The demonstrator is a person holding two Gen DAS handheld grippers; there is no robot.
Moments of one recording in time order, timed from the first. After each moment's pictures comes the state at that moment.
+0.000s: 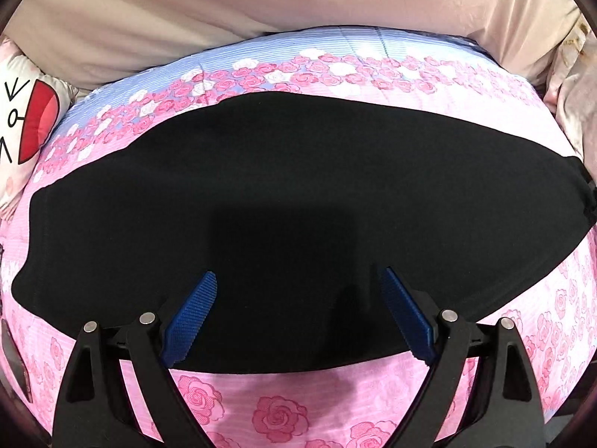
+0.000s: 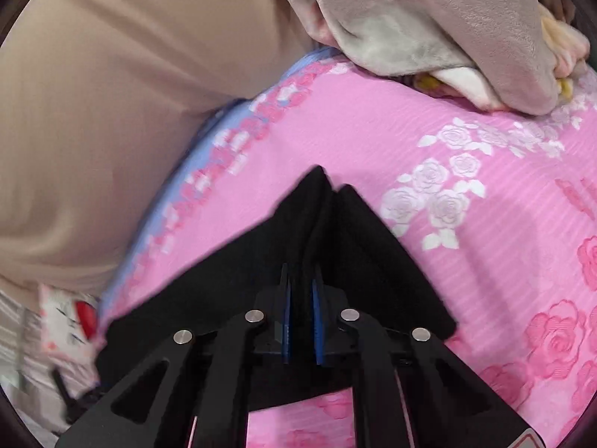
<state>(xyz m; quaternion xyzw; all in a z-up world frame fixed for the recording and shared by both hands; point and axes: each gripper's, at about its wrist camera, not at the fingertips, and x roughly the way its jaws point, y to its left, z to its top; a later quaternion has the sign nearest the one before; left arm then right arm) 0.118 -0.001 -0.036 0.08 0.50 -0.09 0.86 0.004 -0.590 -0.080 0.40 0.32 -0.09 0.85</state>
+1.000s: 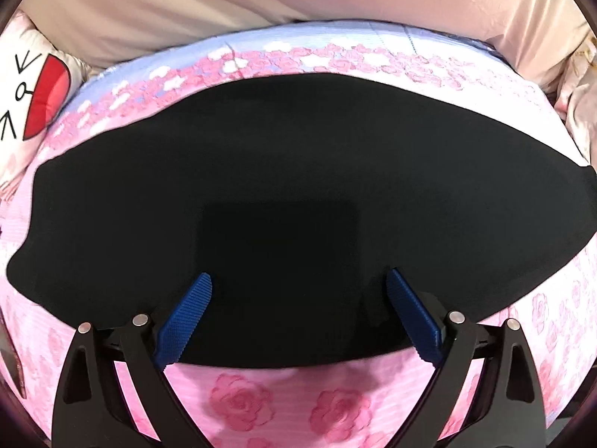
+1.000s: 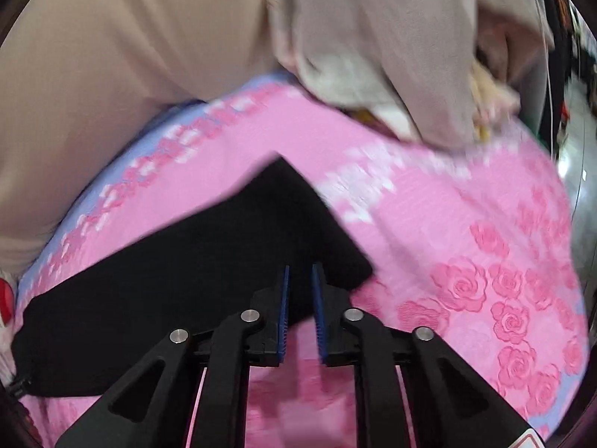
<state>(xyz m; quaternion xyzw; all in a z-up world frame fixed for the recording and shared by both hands) 0.114 0.043 -0.051 0.06 0.50 -0.08 0.86 -0.031 -0.527 -0.054 0.22 0.34 -0.25 0.88</state>
